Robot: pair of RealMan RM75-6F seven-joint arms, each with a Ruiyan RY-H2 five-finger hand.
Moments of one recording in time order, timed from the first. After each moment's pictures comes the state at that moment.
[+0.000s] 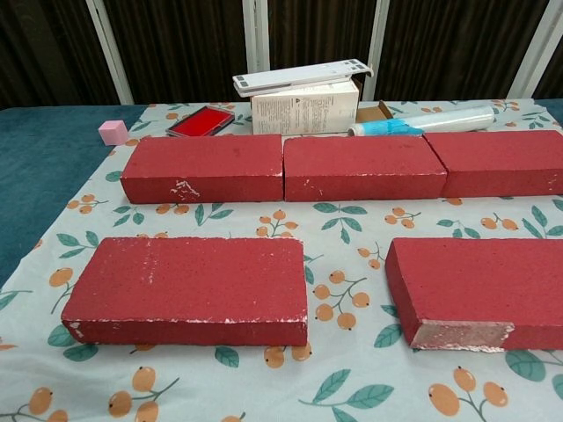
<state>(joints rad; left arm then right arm) 0.06 -1.07 -0.06 -1.72 1.49 1.68 0.02 0.13 -1.08 0.01 -1.92 -1.34 1.24 -0.26</state>
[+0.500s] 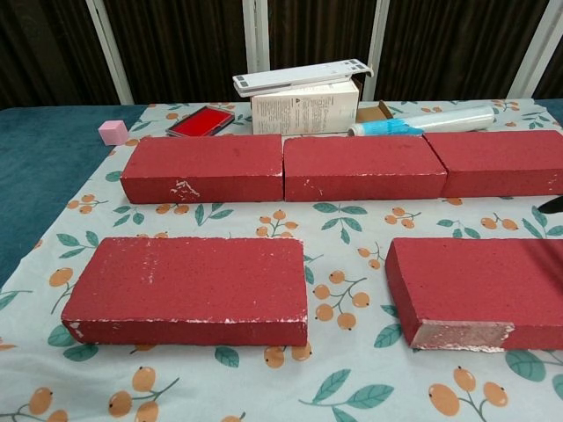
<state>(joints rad) 0.06 -1.07 -0.07 -1.72 1.48 1.67 0.02 0.26 -1.16 0.06 -2.04 -1.10 1.13 -0.53</state>
